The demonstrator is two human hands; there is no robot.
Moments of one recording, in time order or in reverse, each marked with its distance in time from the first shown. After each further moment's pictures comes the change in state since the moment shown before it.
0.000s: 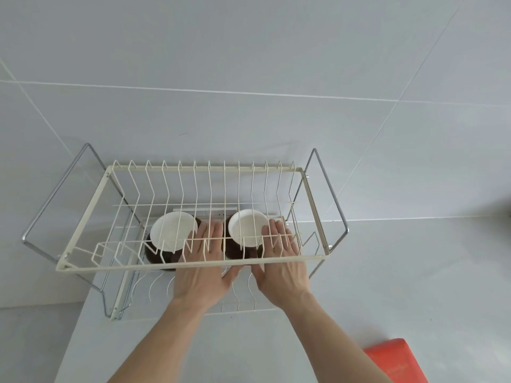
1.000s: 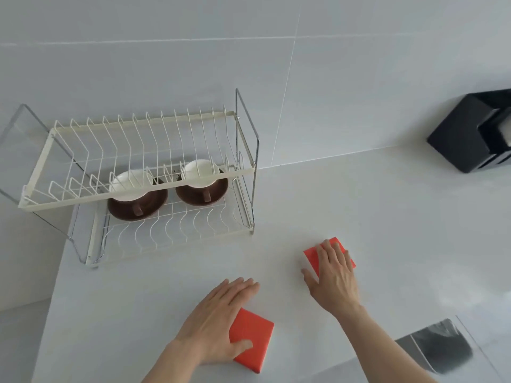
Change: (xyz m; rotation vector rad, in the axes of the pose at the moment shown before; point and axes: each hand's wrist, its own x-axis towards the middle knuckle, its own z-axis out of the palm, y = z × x) left_hand -0.213 0.093 0.029 -0.144 -0.478 0.513; right_hand -0.258 0.106 -0.047 -0.068 -0.278 0.569
